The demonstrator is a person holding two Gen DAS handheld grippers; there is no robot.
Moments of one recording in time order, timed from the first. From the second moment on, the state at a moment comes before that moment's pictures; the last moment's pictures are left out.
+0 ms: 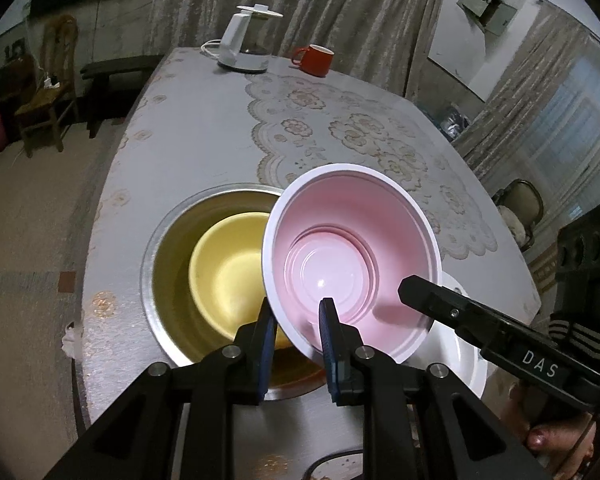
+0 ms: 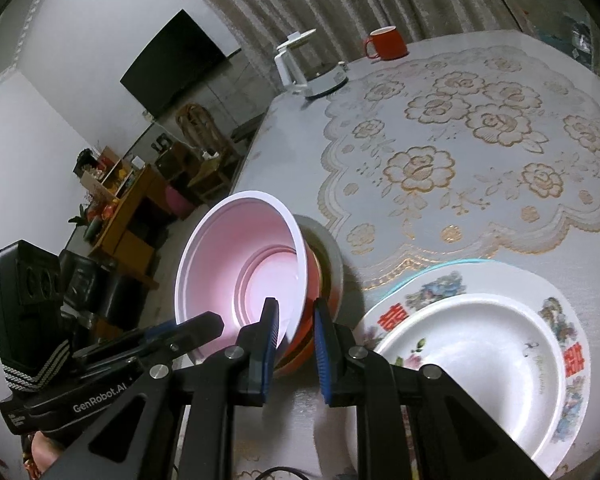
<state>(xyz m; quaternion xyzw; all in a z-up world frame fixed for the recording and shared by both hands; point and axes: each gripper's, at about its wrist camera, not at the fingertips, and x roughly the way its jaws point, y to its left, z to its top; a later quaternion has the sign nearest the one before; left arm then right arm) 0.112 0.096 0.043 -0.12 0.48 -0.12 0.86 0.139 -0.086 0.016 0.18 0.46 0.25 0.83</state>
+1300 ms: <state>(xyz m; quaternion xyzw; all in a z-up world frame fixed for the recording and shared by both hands) 0.137 0.127 0.015 -0.09 0.51 -0.10 0.85 0.160 -0.038 -0.015 0.17 0.54 0.25 0.79</state>
